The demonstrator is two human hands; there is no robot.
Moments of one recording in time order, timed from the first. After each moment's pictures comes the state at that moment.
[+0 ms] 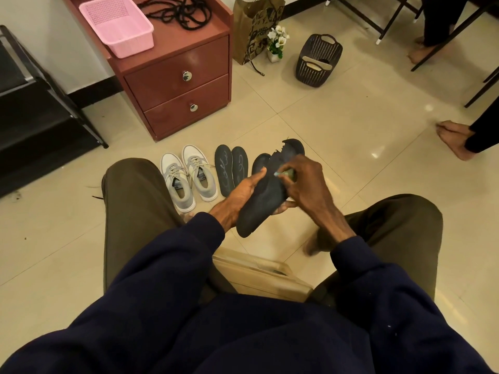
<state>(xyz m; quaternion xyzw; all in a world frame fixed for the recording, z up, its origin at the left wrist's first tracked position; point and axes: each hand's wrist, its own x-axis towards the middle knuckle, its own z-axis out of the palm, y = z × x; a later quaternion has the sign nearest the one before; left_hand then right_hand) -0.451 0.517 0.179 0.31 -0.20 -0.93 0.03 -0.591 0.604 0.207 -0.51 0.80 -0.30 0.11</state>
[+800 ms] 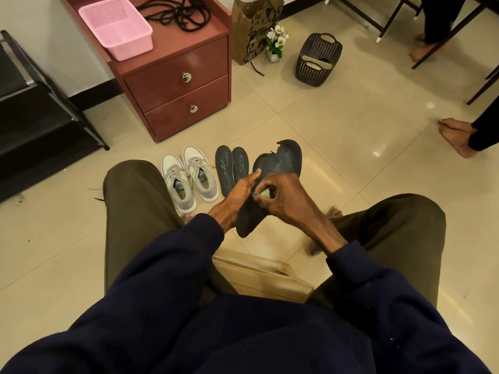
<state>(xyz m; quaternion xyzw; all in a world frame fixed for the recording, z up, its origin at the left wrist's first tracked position) -0.450 0.514 0.177 0.36 -0.22 -0.90 0.07 -0.553 0.605 0.217 -0.56 0.74 -0.28 0.26</state>
